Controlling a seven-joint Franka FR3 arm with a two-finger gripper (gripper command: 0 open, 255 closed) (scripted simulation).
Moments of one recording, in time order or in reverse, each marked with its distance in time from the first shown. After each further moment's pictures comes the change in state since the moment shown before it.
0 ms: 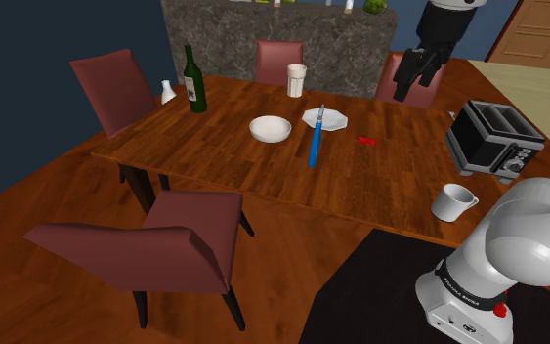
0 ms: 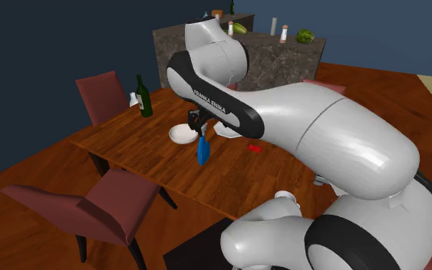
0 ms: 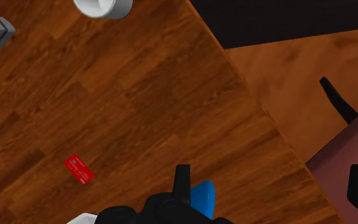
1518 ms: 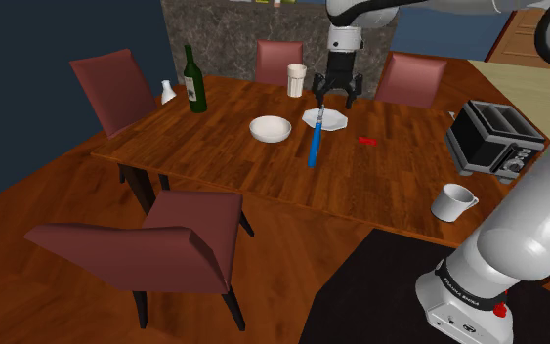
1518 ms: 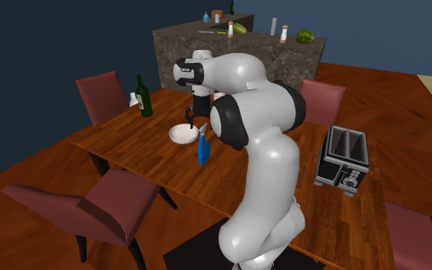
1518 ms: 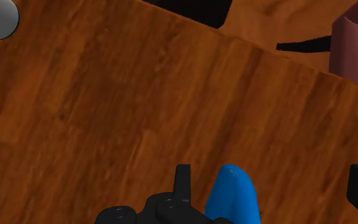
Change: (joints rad) arm -0.138 0.894 -0.117 0.480 0.223 0.139 0.291
